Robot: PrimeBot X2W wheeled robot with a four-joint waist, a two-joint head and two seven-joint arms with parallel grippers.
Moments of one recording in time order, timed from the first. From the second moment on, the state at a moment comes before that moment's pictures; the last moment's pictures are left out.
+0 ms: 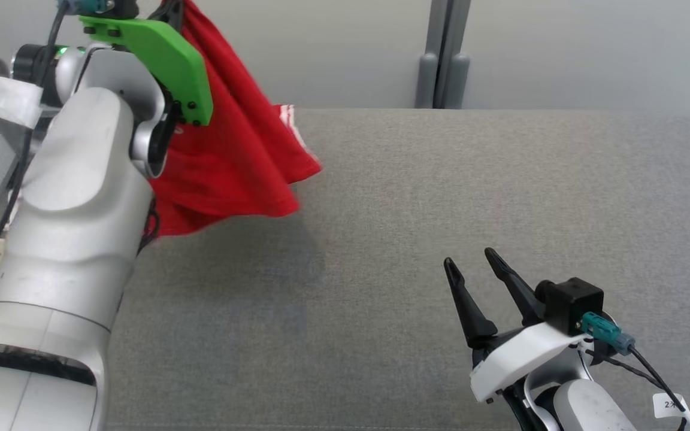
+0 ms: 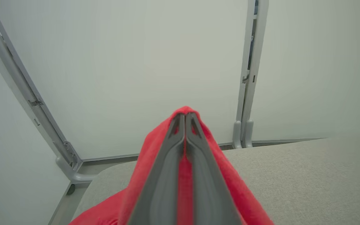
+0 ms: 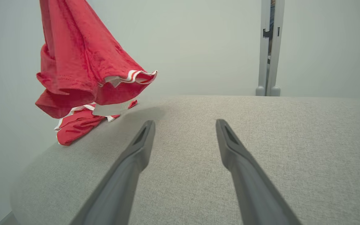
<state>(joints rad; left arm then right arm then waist) -1.11 0.16 -0.46 0.89 -0.49 -0.04 0.12 -0.09 -0.05 0.25 0.08 0.28 0.13 -0.06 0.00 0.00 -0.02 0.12</state>
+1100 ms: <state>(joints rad) -1.02 0.12 -0.55 0.64 -0.52 0.00 0.13 -0.13 -0.05 0.25 0.10 0.28 0.13 -0.08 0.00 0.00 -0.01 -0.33</state>
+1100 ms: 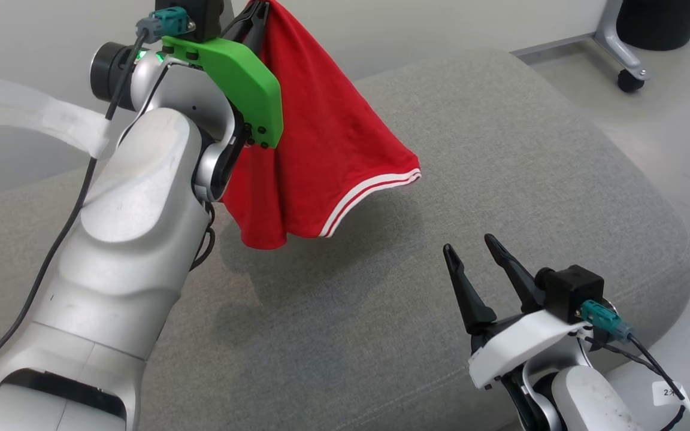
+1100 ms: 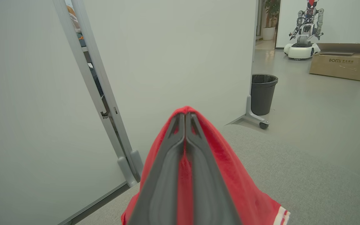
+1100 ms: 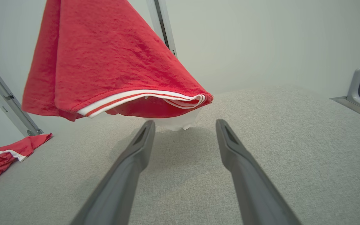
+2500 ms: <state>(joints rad) -0.76 0.11 -0.61 0.78 -0.73 -0.03 0.17 -0.13 -0.05 0.26 0.12 0.29 0.13 -0.06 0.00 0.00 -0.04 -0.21</state>
